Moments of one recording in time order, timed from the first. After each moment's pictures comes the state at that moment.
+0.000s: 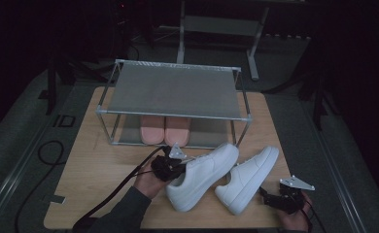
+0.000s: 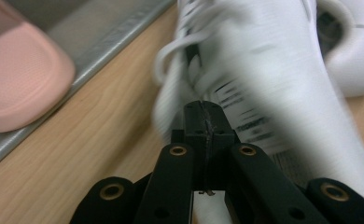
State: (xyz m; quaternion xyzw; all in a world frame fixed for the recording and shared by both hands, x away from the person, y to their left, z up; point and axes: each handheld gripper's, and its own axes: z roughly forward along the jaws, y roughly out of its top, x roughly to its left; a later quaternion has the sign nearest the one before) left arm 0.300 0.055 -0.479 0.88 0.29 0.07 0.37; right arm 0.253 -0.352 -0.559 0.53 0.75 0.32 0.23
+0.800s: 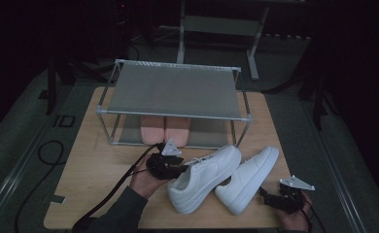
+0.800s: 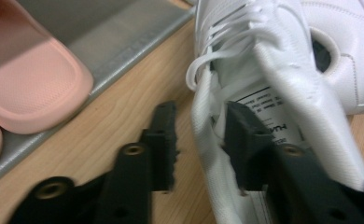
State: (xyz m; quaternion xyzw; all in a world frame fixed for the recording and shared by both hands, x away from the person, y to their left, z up) left arm 0.305 0.067 -0.474 0.87 0.31 0.08 0.38; right arm 0.253 -0.352 -0.559 0.53 0.75 0.32 0.23
